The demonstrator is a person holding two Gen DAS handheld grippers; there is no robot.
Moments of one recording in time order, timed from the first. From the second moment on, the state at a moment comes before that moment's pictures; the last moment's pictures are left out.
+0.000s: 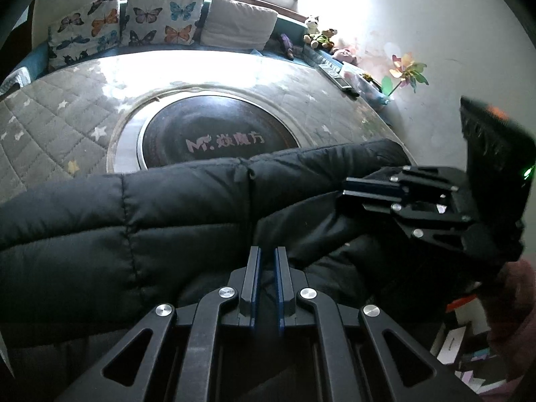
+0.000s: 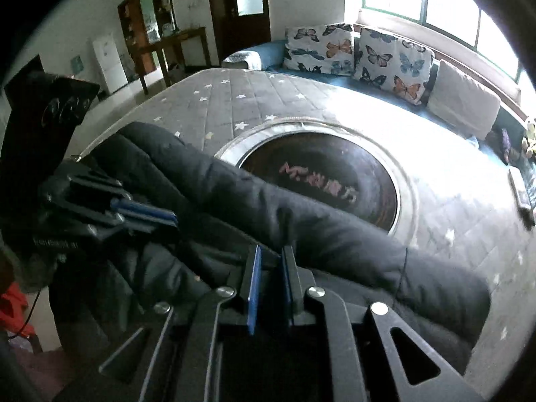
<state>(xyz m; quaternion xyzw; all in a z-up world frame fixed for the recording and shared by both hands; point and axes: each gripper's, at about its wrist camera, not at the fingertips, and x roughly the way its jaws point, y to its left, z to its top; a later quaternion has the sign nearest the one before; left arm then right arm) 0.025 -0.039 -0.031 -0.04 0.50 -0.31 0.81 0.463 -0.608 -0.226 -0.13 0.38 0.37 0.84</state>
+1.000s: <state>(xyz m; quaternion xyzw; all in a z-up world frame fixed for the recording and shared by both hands) -0.079 0.063 -0.066 -0.06 0.48 -0.32 0.81 0.344 -0.654 -0.271 -0.15 0.40 0.40 0.81</state>
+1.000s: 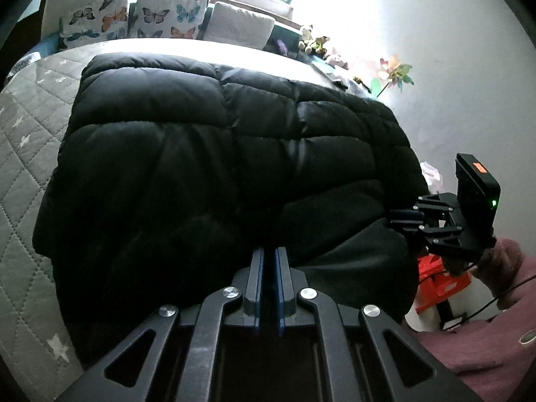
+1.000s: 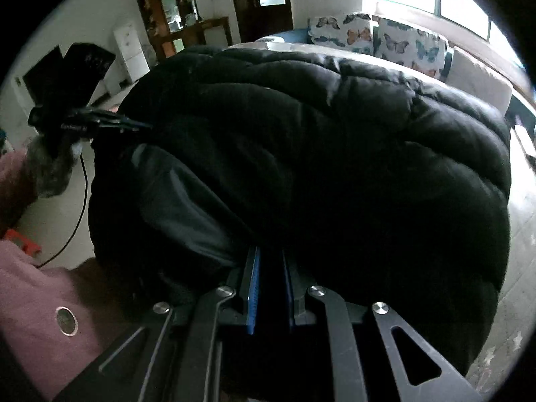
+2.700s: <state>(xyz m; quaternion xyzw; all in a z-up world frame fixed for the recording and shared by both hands) -0.051 0.111 -0.047 -0.10 0.48 -0.21 0.85 0.394 -0.687 -0.252 -0.14 0.42 0.29 0.85</state>
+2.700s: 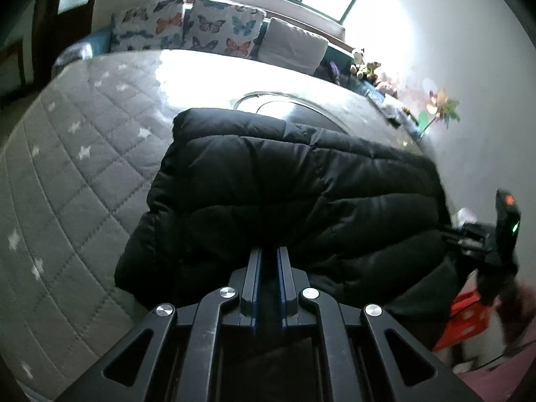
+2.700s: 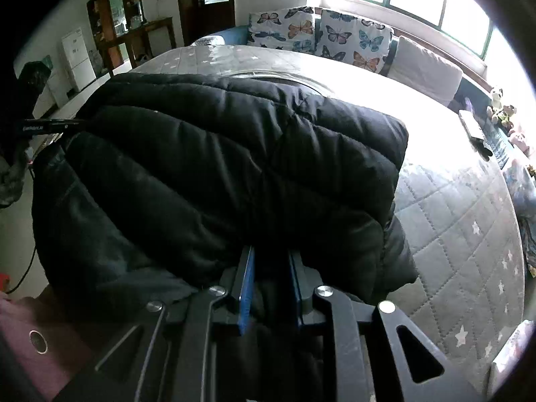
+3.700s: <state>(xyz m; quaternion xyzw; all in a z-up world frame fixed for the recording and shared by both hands) -0.038 0.143 0.011 -0.08 0.44 -0.15 0.88 0.488 -0.742 -0.257 0.02 0.46 0.34 0.82</state>
